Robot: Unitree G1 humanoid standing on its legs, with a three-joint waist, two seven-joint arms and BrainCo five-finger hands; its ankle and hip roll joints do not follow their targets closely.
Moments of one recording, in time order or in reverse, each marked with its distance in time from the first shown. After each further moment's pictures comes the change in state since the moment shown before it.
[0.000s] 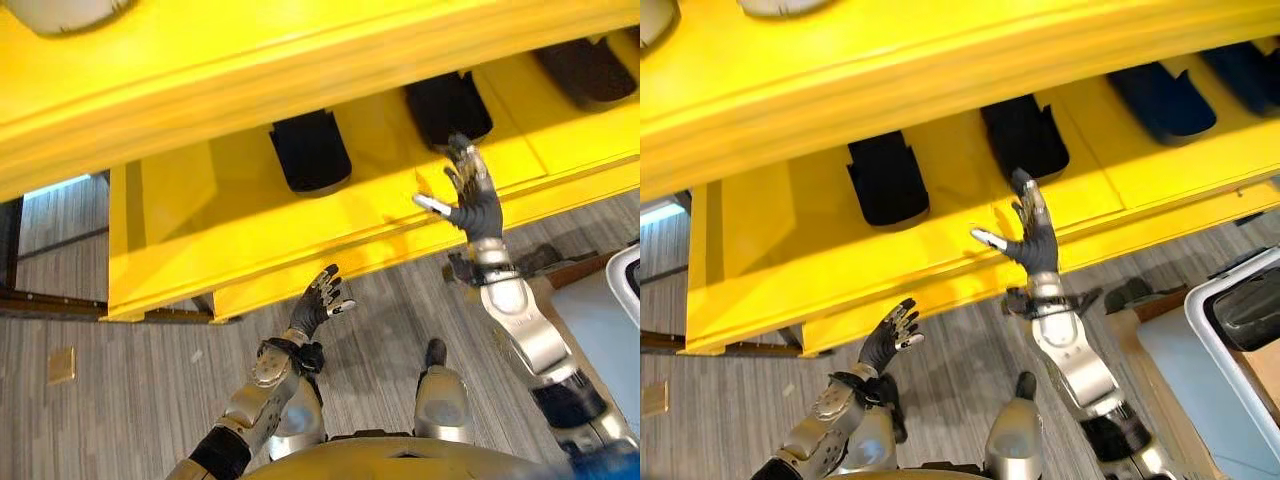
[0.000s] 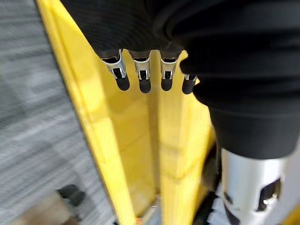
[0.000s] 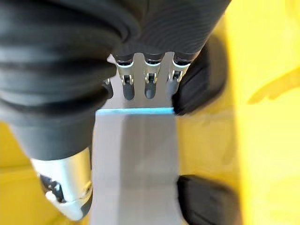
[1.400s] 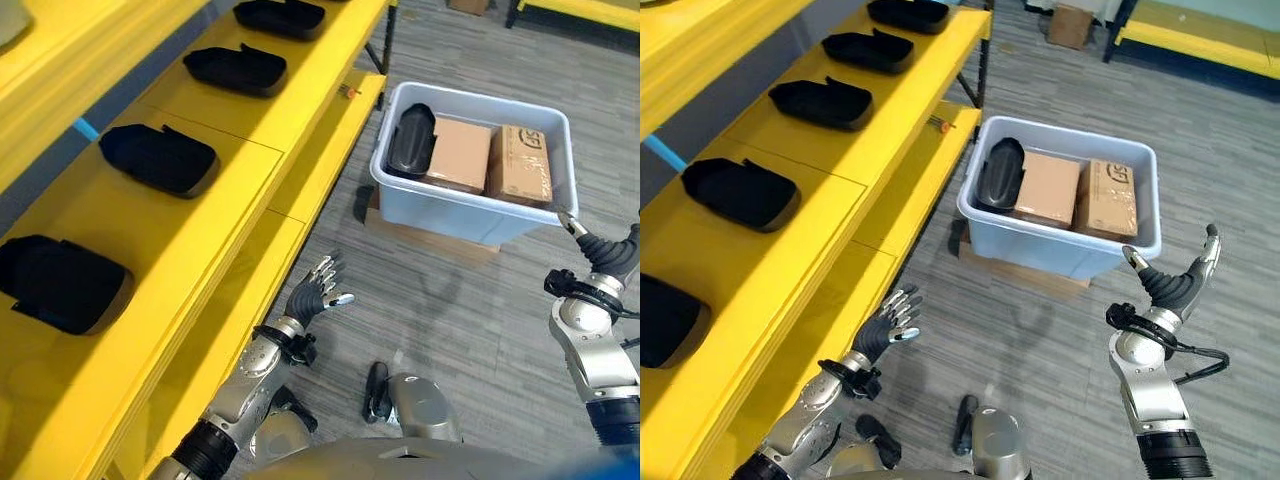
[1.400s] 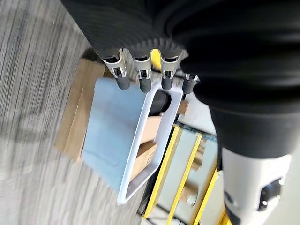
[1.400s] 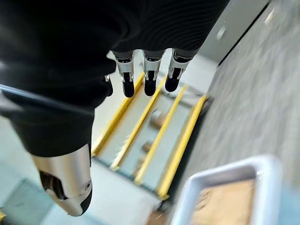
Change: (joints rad) left arm -0.150 0.074 -0.011 -0.071 -0.018 0.039 -0.076; right arm -0.164 -0.008 -0.350 0.383 -0.185 0.114 -0.561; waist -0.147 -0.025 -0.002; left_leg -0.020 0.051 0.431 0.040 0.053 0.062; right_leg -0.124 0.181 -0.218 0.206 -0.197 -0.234
